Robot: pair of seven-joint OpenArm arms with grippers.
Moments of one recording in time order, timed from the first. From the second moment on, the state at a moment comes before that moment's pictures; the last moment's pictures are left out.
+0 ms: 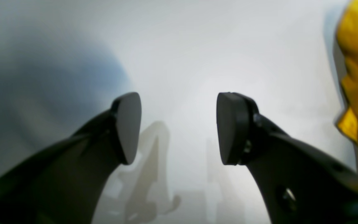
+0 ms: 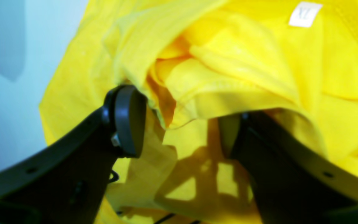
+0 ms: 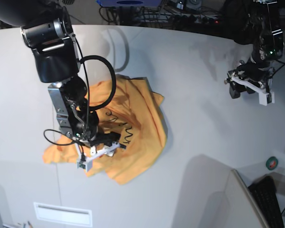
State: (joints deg) left arm 19.5 -17.8 -19.1 89.2 -28.7 -7.5 32.3; right arm 19.0 -2.6 -10.1 54.4 28.8 -9.5 -29.9
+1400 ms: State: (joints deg) left arm -33.8 -1.0 4.6 28.6 -13.0 -7.6 16.0; right arm 6.6 9.5 -10.2 102.8 35.2 -9.2 -40.8
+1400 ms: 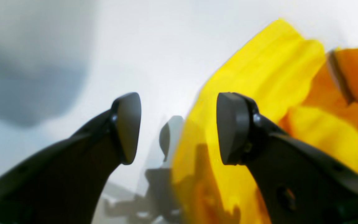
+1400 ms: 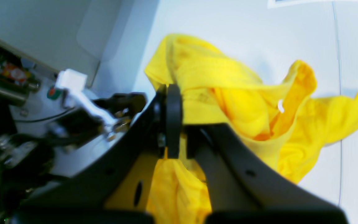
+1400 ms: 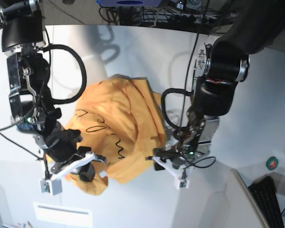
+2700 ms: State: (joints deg) left arm -47.0 -4.5 4.4 42.7 -13.2 -7.4 22.7; right arm 24.8 22.5 7.1 87.3 35.4 -9.1 -41.1
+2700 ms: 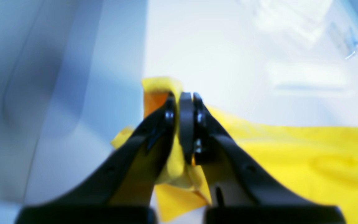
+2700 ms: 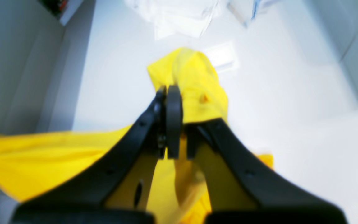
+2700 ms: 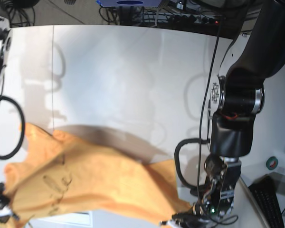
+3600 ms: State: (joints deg) left arm 3.2 -10.8 -6.4 77.1 -13.4 -7.7 40.4; right arm -17.5 2.8 23.8 88.5 34.2 14.4 -37.7
